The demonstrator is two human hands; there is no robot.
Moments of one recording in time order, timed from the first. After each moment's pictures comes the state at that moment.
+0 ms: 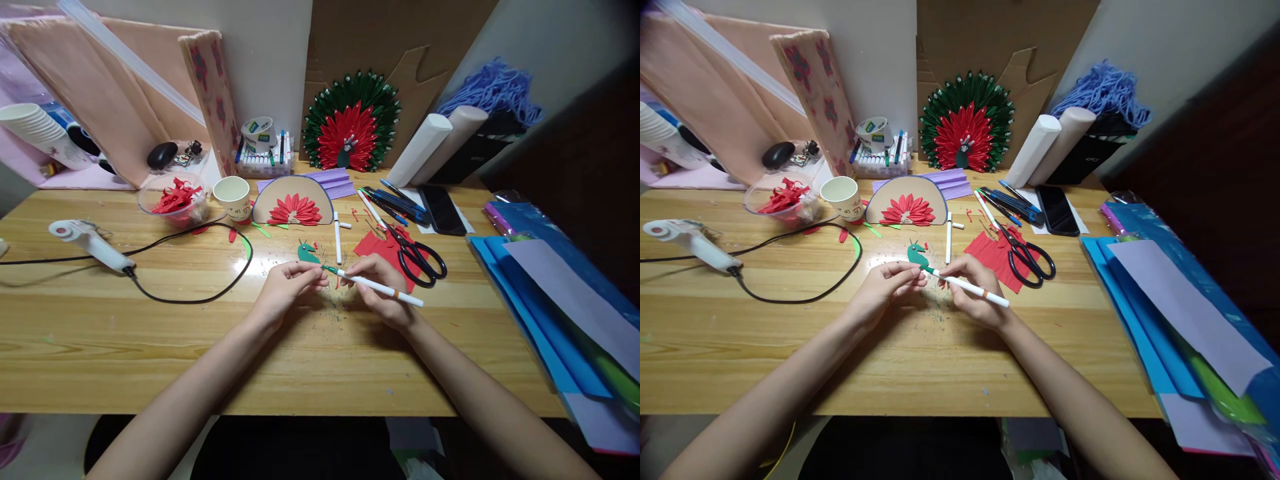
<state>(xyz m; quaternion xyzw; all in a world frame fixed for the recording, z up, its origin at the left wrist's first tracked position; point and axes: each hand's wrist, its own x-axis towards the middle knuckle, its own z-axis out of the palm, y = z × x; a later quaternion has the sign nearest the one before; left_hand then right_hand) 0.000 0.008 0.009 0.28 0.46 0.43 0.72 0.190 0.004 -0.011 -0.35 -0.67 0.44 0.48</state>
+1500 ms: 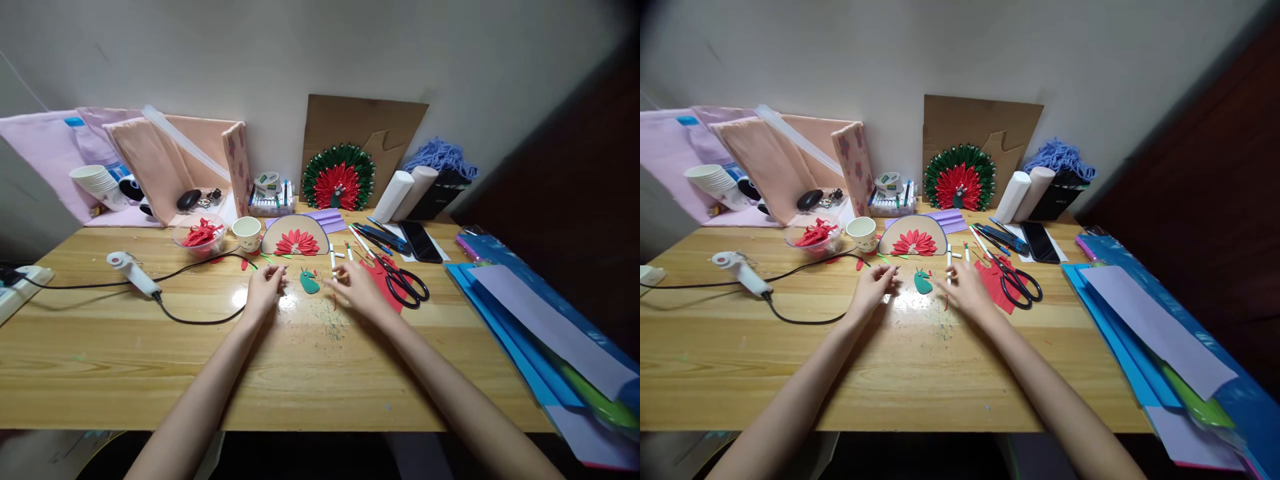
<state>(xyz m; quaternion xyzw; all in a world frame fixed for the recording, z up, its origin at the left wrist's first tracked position) -0.046 0.047 -0.015 0.40 0.56 0.52 0.51 0.174 0.047 -0.006 -0.58 -0.75 0.19 0.26</state>
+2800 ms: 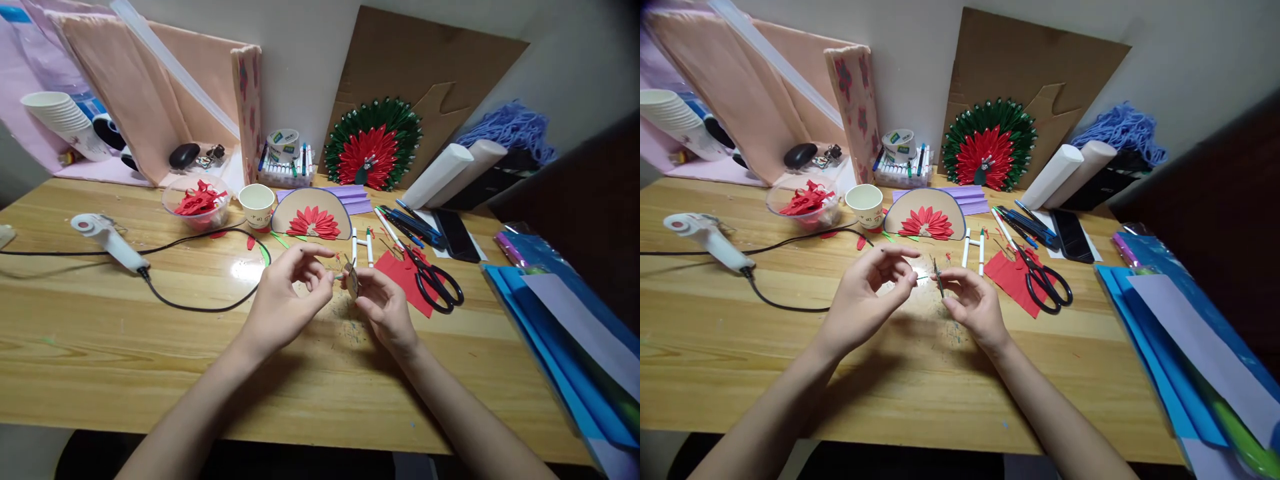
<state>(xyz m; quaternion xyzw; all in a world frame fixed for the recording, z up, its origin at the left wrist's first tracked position) -0.036 0.001 0.056 0.53 0.45 0.51 0.50 0.141 0.007 -0.004 -0.39 -0.57 0.52 0.51</state>
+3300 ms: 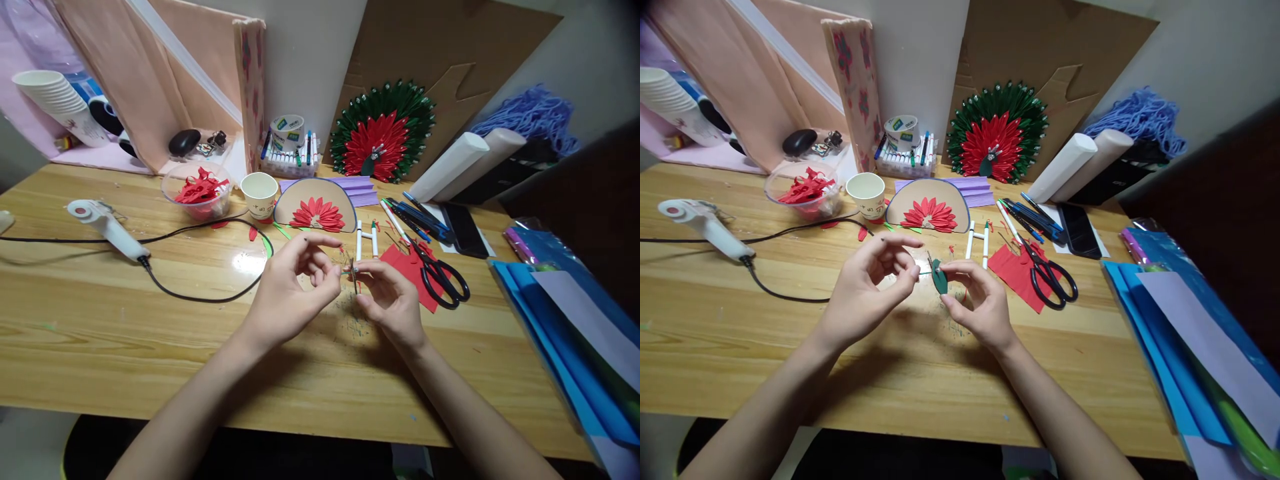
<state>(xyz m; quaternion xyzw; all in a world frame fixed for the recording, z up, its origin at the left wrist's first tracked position) -0.035 -0.001 0.059 0.53 0.44 0.52 0.51 0.142 0.005 0.001 -0.35 -0.63 0.46 0.51</state>
